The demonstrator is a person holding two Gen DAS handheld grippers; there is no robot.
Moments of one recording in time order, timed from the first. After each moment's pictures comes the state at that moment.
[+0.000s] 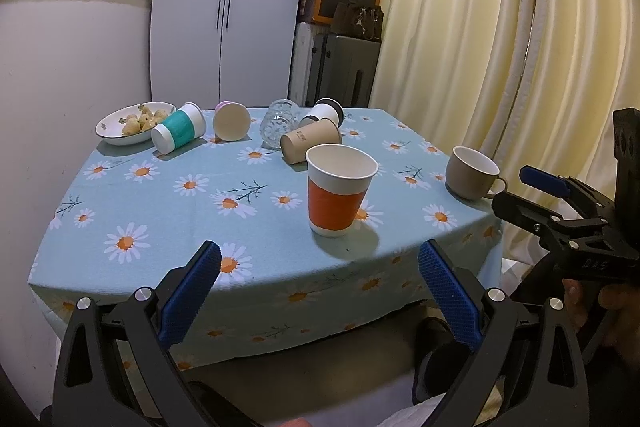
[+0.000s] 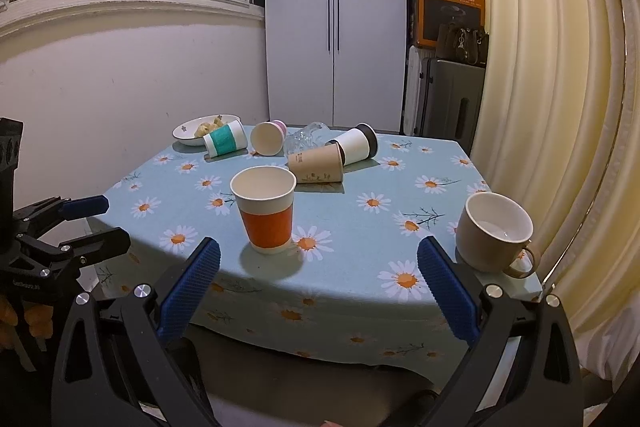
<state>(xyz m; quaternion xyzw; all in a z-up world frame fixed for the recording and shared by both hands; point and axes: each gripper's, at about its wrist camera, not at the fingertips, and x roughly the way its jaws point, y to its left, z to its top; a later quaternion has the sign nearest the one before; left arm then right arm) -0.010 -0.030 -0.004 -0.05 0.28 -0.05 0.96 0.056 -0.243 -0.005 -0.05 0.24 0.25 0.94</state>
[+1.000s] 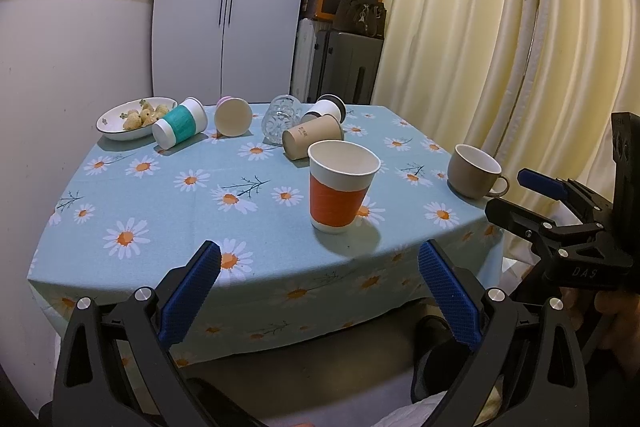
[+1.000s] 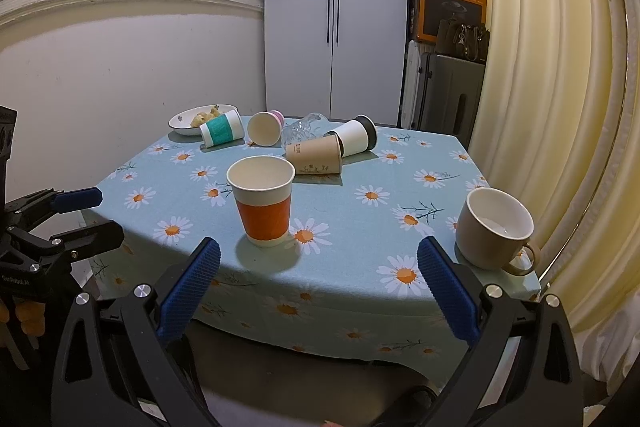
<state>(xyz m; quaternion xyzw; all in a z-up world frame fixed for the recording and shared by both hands) -0.009 -0.028 -0.005 -0.05 0.29 -0.05 0.95 0.057 -0.240 -0.009 -0.06 0.25 0.24 0.93</state>
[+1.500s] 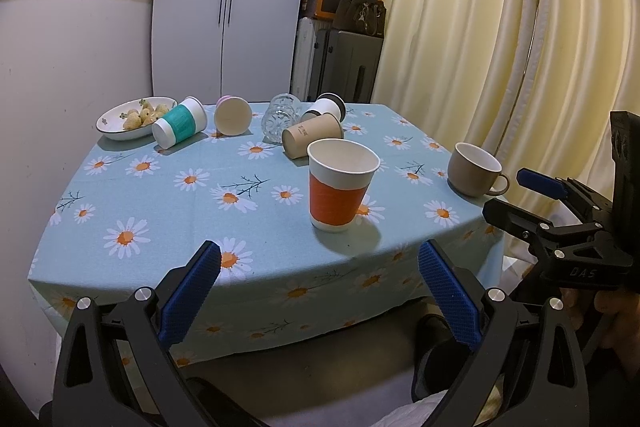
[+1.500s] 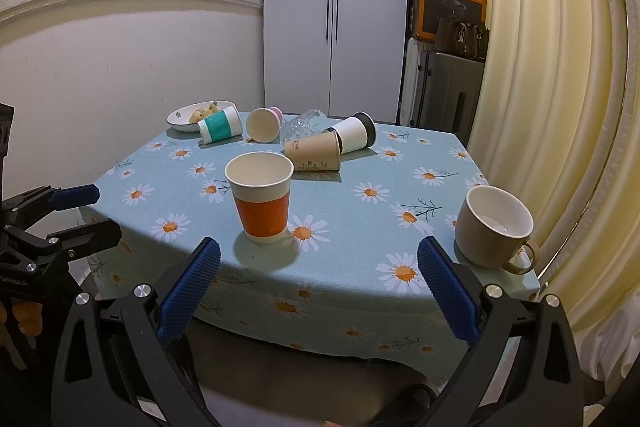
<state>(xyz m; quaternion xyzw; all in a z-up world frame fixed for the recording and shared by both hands) -0.010 -0.029 -0.005 -0.05 0.29 -0.05 0.95 0.060 -0.243 -0.013 -0.07 0.26 0.24 0.93</state>
